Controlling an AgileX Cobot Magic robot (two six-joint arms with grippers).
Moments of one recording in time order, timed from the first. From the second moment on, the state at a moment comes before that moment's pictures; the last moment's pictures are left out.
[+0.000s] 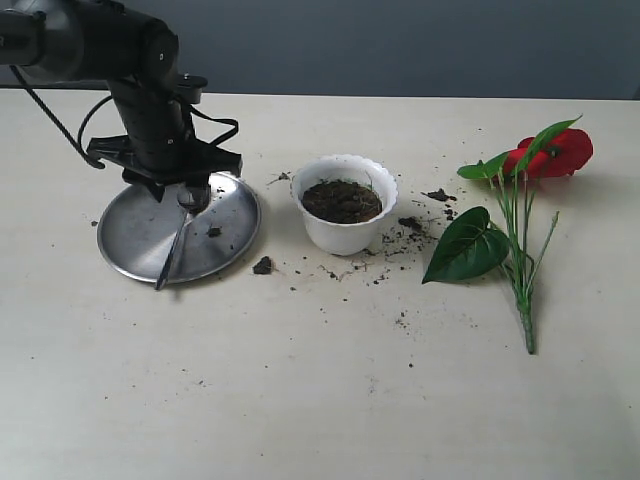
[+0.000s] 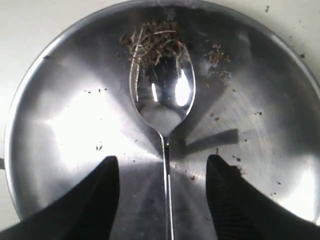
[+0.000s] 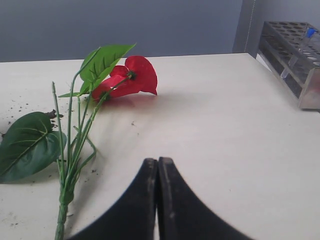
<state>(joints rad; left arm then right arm) -0.20 2.12 -1.55 0.10 0.90 -0.33 0.00 0.00 0.00 -0.01 0.36 0.00</state>
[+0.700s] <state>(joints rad) -0.17 2.19 -1.55 0.04 0.86 -0.33 0.00 0.00 0.00 -0.01 0.36 0.00</state>
